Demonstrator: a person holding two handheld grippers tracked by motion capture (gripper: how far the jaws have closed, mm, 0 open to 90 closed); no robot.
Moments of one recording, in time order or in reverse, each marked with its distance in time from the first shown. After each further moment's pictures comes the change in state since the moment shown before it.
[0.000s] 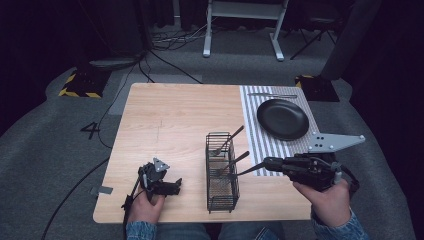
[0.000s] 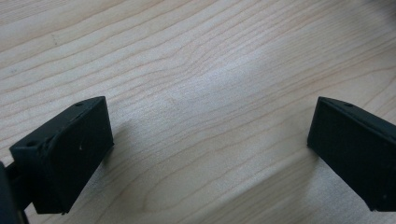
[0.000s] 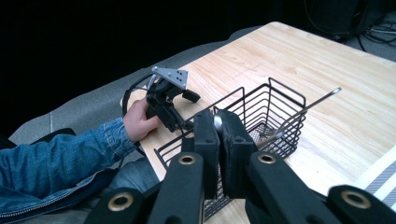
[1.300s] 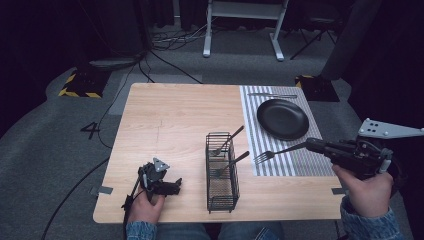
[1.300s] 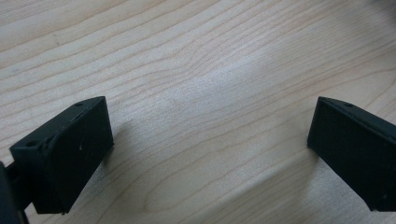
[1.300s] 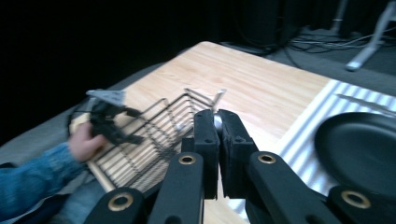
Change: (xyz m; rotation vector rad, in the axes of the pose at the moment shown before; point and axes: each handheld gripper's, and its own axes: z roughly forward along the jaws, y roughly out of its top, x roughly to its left) left arm 0.000 0.000 0.000 0.000 0.006 -0.004; right arm -0.045 -0.003 -0.070 -0.077 -0.233 0.077
